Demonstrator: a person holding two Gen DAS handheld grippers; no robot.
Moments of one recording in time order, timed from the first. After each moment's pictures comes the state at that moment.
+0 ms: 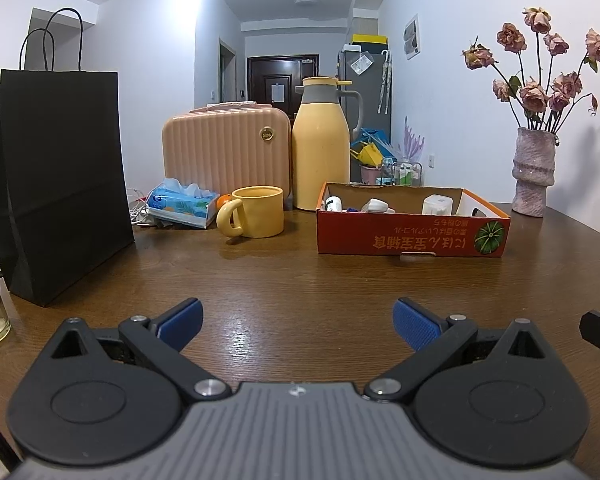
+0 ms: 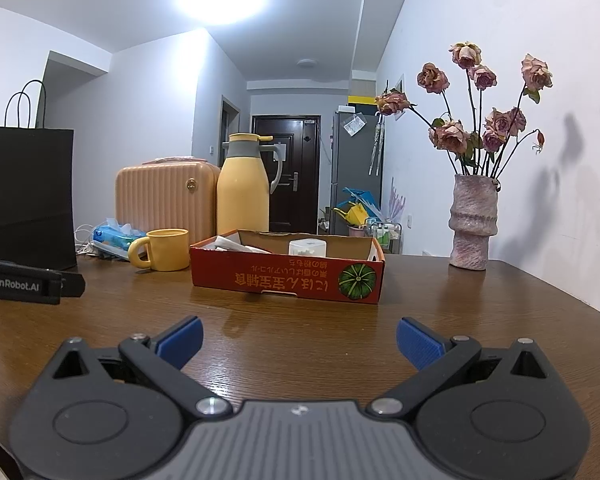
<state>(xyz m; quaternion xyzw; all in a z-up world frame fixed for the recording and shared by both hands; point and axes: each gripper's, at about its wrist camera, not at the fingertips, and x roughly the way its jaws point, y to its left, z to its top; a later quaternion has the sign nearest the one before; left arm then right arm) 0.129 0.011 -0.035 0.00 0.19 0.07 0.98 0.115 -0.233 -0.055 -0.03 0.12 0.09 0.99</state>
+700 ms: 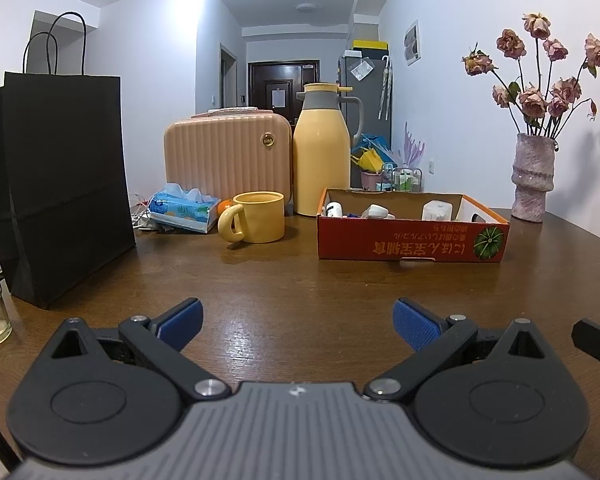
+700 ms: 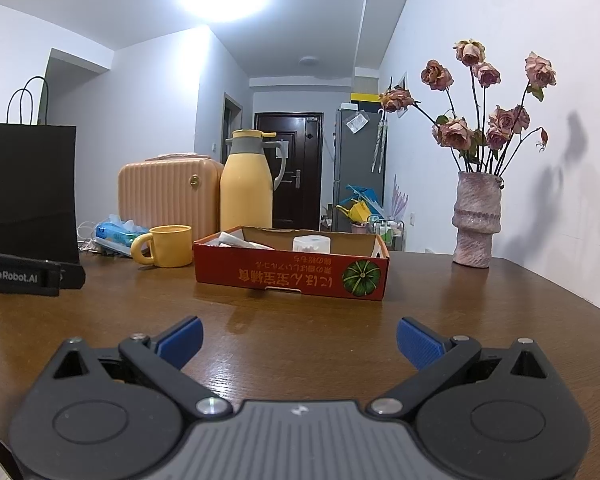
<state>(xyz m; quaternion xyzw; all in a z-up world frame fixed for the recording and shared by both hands) 0.126 0.014 -0.032 0.00 0.18 0.07 0.98 0.117 -0.228 -0.058 -0.03 0.13 0.09 0.99</state>
